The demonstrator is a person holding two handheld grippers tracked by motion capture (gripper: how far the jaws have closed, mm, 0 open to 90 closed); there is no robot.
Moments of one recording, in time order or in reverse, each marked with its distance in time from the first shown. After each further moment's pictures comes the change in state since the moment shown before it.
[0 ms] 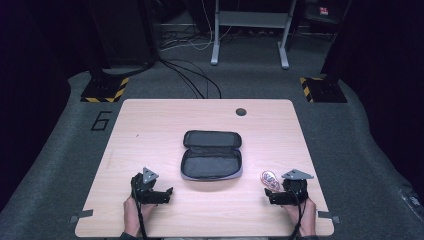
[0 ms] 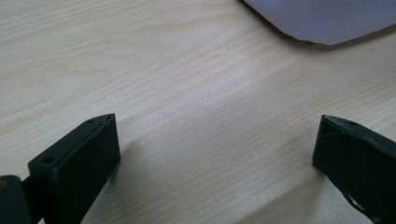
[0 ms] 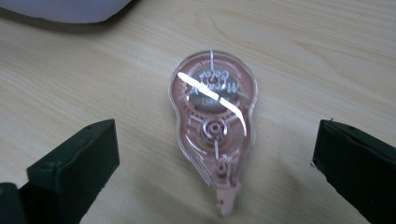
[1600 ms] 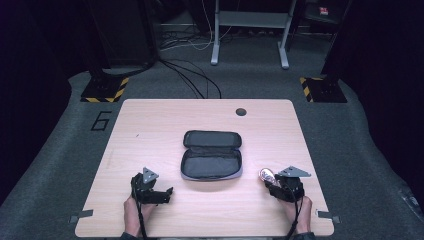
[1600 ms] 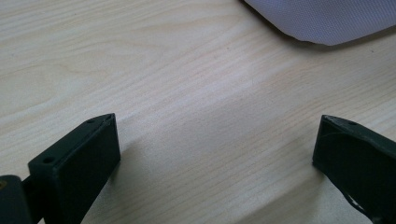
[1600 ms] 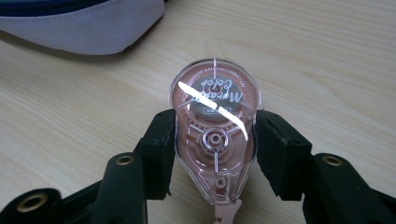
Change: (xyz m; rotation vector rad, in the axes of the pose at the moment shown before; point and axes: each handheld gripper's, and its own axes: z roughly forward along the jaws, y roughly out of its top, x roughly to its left) left arm -0.001 0.000 0.001 -0.008 0.008 -0.004; right arm 0.008 0.011 0.000 -0.050 0.005 0.004
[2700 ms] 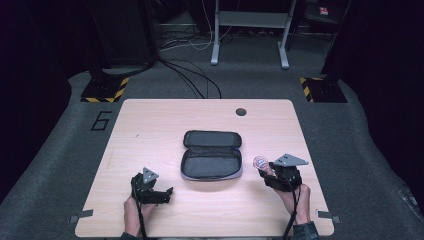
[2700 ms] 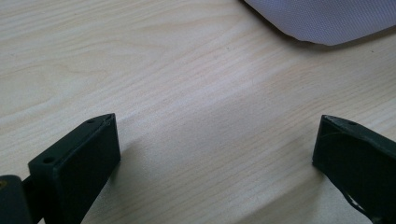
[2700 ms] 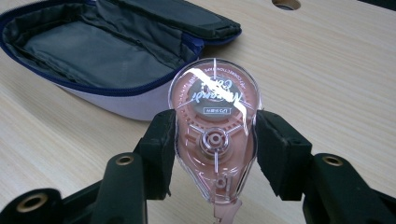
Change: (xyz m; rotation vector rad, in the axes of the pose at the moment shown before) left arm 0.000 0.000 0.000 -0.002 0.001 -0.003; right arm 0.019 0.054 -0.024 -0.057 0.035 -0.116
